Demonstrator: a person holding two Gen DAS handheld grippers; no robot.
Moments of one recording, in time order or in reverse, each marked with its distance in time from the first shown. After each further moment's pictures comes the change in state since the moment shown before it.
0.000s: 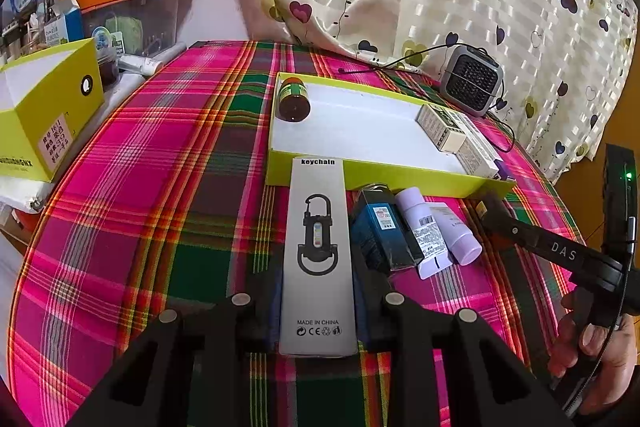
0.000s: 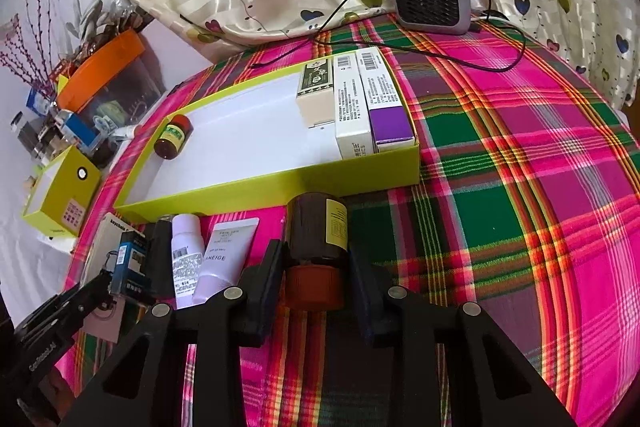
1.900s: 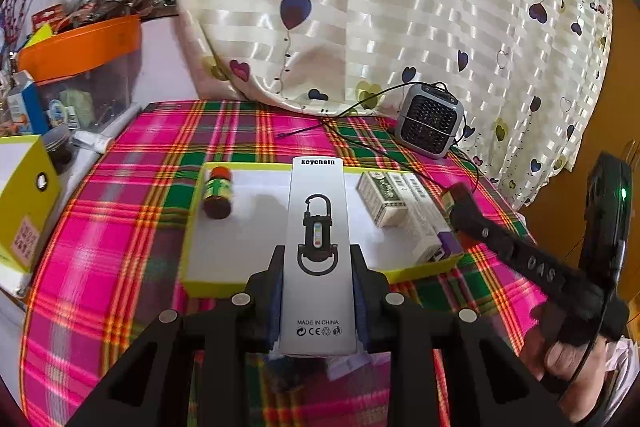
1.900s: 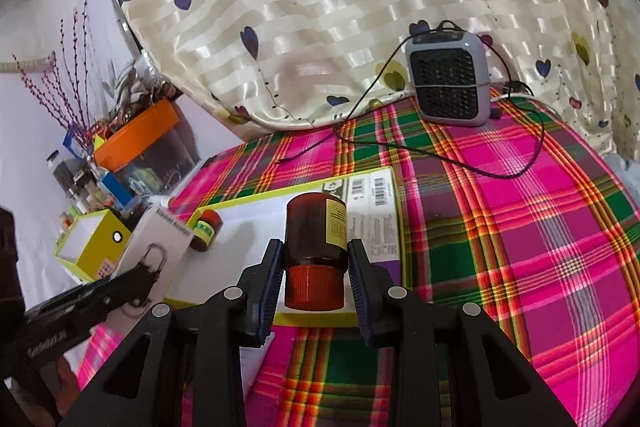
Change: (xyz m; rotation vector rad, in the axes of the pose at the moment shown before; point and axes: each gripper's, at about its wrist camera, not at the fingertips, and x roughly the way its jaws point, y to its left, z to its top) left arm -0.002 -0.068 0.075 0.071 -0.093 -0.070; right arm -0.026 -0.023 0.063 -0.021 -0.221 0.141
